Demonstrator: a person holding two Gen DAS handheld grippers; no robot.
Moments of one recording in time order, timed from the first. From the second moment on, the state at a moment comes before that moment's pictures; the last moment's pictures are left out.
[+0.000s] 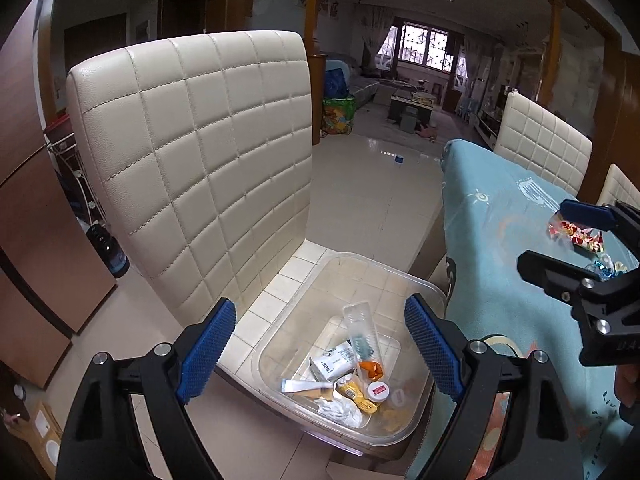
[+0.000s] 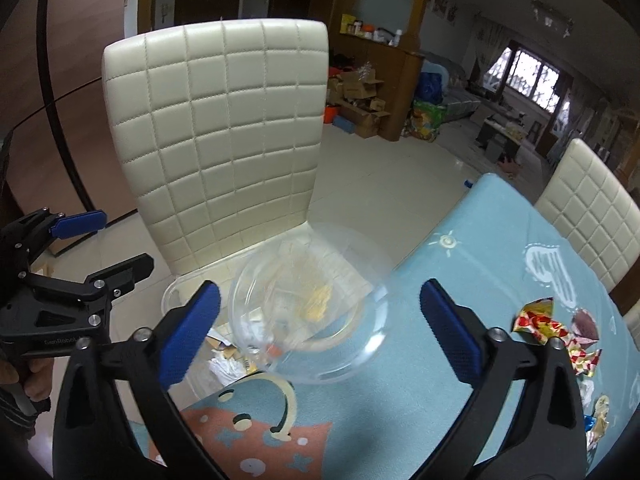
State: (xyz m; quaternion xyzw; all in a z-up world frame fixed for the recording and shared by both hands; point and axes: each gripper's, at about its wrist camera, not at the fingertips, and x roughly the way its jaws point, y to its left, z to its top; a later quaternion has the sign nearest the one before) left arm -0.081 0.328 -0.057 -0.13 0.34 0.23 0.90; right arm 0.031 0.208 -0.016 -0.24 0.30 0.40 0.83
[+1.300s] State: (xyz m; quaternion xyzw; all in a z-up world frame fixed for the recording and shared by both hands) left arm 0.119 0.014 -0.050 0.01 0.42 -0.05 0.91; right arm 0.182 -0.196 -0.047 -0.05 0.41 0.10 0.91
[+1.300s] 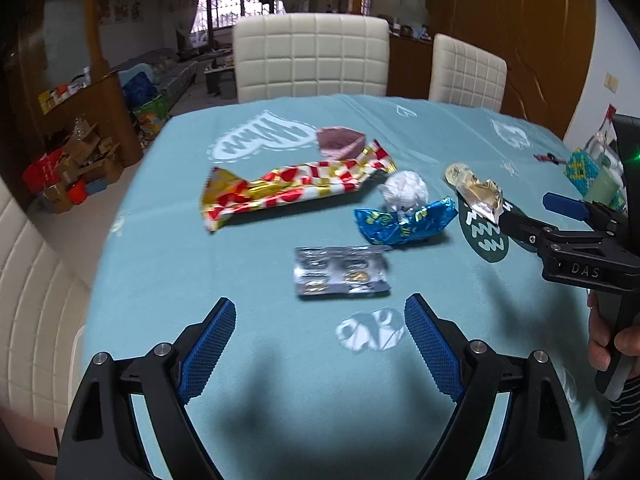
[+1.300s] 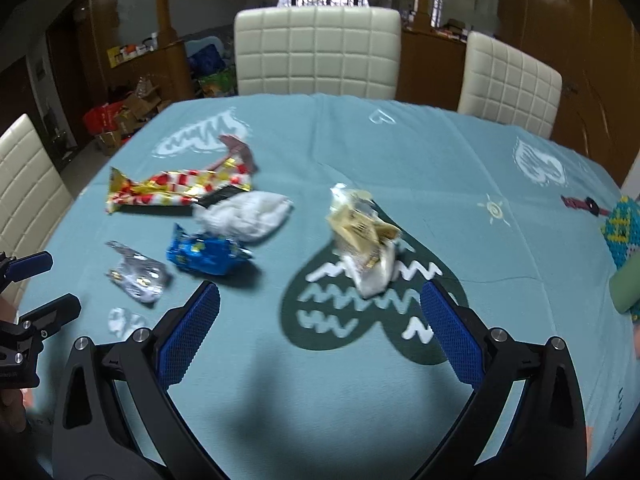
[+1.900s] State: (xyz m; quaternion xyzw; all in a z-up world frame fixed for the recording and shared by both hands) left arm 0.173 -0.012 -0.090 0.03 0.46 -0.04 0.88; right arm 0.234 -0.214 -0.090 -0.03 0.45 0.10 0.89
